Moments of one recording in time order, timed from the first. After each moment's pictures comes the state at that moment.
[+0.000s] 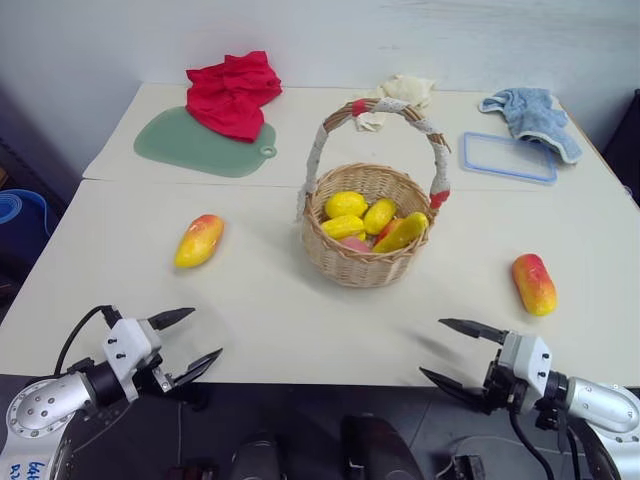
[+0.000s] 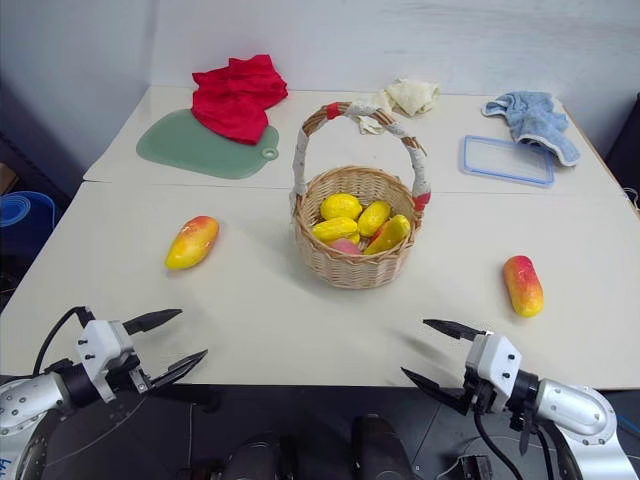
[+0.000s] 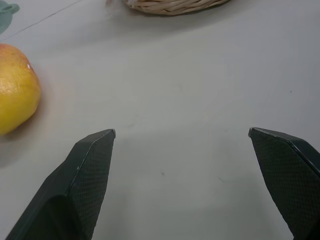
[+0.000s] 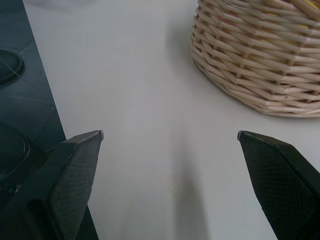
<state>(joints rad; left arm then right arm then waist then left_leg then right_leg) 0.32 0.64 0.35 -0.25 -0.35 -0.03 -0.87 0.32 -0.67 -0.18 -0.26 0.40 -0.16 1.02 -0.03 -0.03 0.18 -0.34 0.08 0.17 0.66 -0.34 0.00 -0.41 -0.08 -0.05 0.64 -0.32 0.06</state>
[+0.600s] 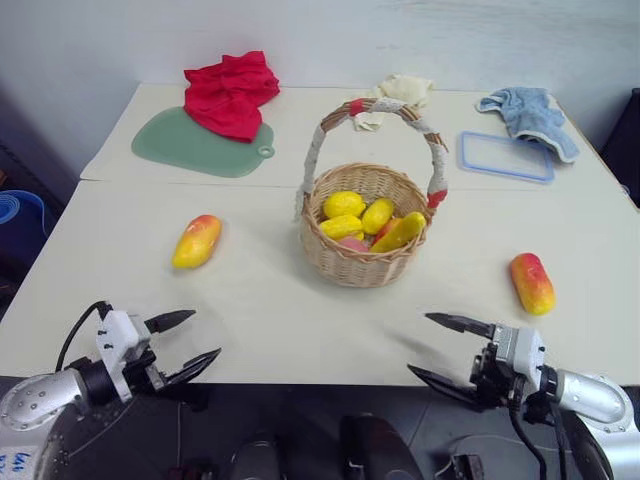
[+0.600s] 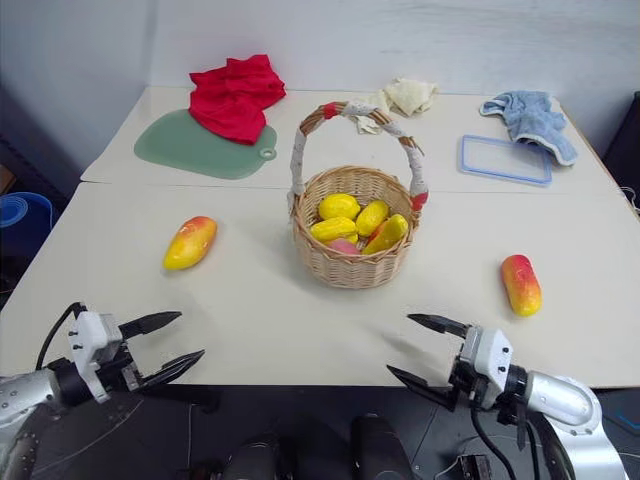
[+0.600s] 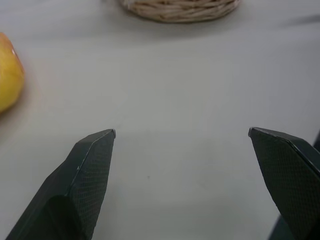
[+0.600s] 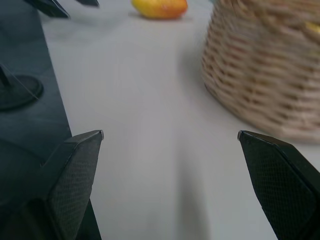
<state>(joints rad) 0.35 0.74 0.40 -0.29 -0.54 0.25 -0.91 0.25 -0.64 -0.12 -0.37 0.52 -0.08 1.04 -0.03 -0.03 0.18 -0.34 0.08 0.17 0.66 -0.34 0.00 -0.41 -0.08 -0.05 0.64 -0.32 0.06</state>
